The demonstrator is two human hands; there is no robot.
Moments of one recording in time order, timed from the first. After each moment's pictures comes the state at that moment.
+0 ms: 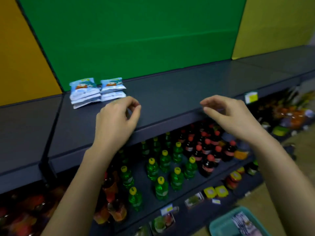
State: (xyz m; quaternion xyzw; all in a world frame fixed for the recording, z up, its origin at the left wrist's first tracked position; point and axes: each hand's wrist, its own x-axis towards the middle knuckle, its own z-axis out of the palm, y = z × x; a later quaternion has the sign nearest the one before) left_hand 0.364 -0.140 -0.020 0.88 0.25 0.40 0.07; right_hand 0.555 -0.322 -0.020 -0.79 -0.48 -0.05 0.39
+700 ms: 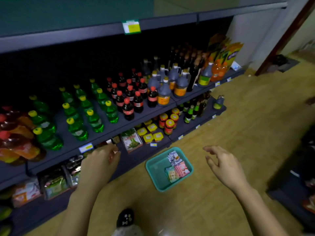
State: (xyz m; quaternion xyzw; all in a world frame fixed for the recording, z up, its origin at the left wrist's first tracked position) left_hand 0.424 -0.488 -0.234 0.92 0.34 0.11 0.15; right_hand 0.620 -0.760 -0.232 -0.94 -0.28 0.07 0.20
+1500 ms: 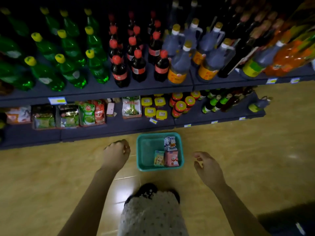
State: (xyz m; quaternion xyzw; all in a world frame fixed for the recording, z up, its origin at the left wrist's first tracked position) left_hand 0.625 -0.550 -0.431 0.79 0.54 -0.06 0.26; right_hand 0.863 -0.736 -0.414 -0.87 -0.37 0.30 0.14
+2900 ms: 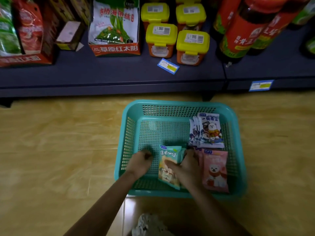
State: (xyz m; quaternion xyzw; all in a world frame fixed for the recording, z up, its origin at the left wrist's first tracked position) left_hand 0.723 -0.583 -1.097 0.65 0.59 -0.09 0.48; right_hand 0.864 -0.668 -1.097 -0.81 -0.26 0.44 0.27
